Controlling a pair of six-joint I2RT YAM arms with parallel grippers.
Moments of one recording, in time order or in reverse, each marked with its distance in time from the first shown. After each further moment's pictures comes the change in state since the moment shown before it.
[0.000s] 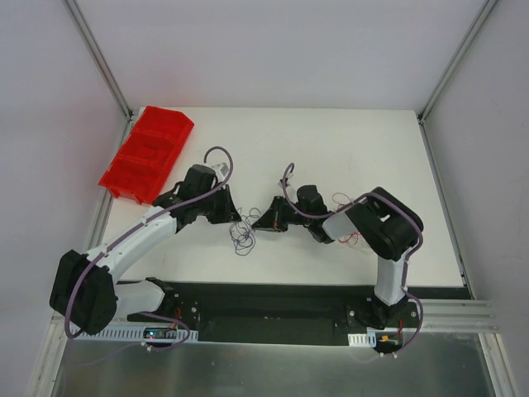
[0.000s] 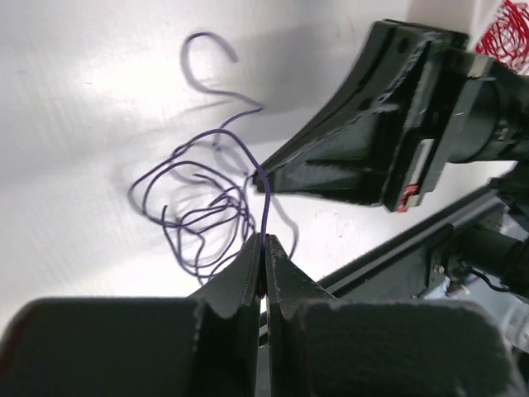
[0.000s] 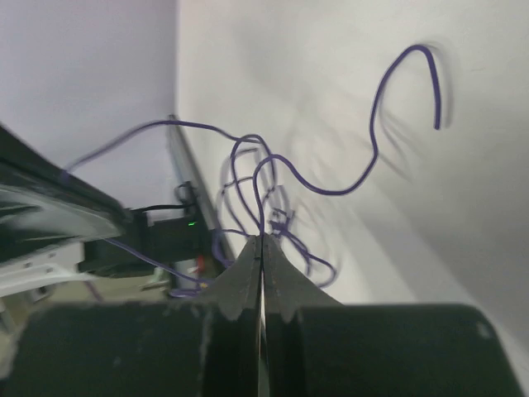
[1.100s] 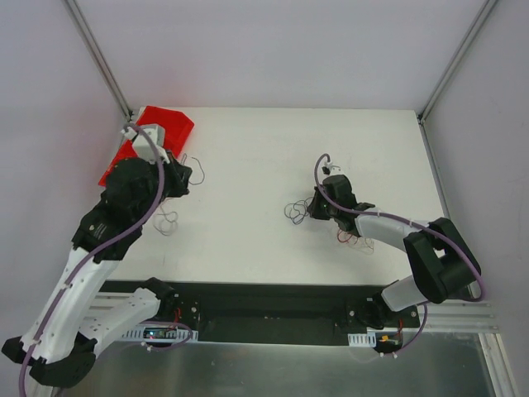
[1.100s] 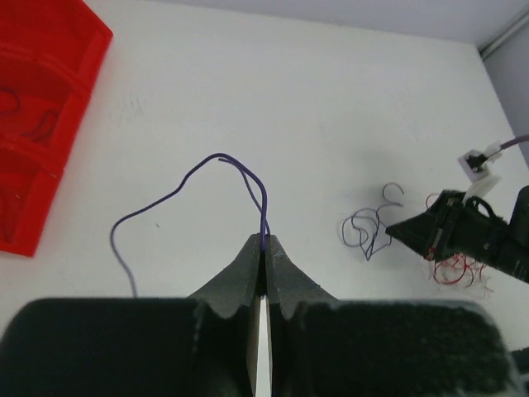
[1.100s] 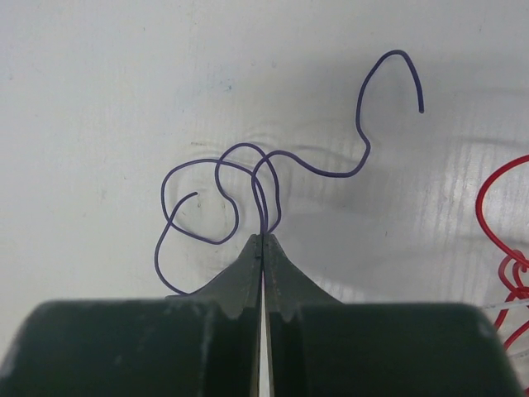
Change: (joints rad) left arm 0.000 -0.451 0.408 -0.279 -0.546 0.261; right arm -0.173 -0.476 -0.038 -0.815 0.698 -0.552
